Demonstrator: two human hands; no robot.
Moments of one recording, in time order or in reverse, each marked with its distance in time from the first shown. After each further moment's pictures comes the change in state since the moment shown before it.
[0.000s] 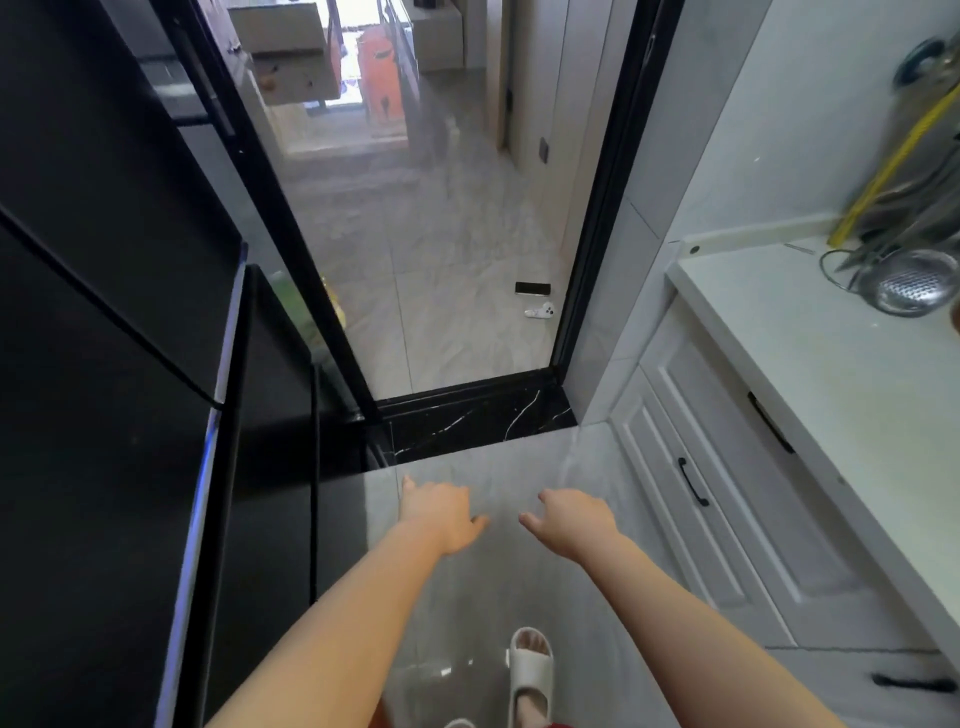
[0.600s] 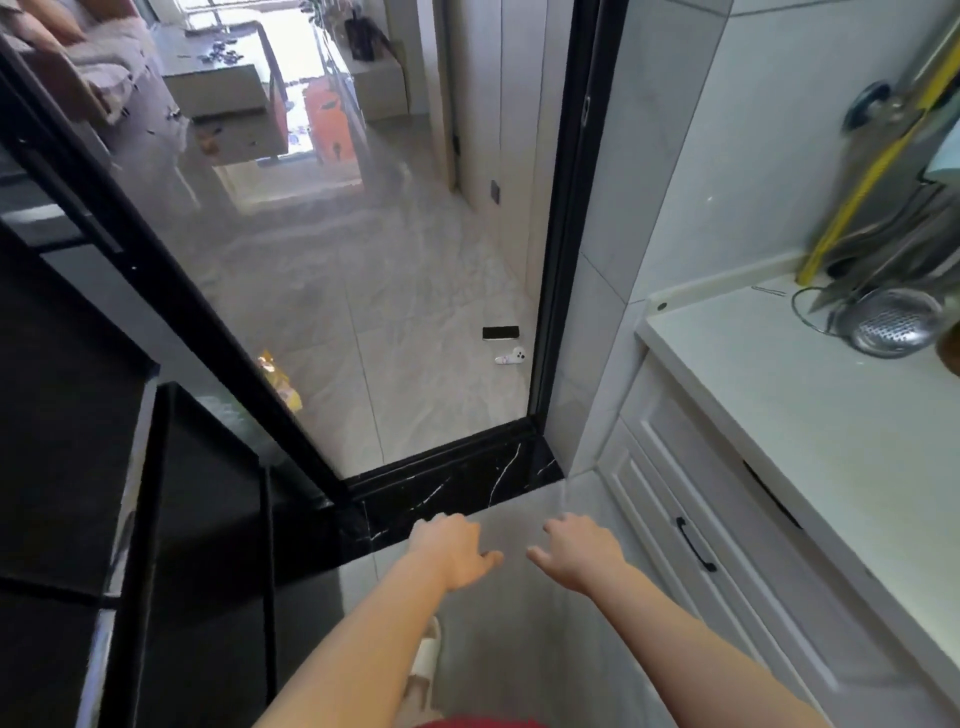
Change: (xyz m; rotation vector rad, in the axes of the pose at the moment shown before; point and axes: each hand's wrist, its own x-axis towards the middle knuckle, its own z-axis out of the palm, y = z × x) left_hand 0.126 0.027 -0.087 0.073 -0.014 0.149; right_hand 0.111 0.044 -0.068 0.049 0.027 0.061
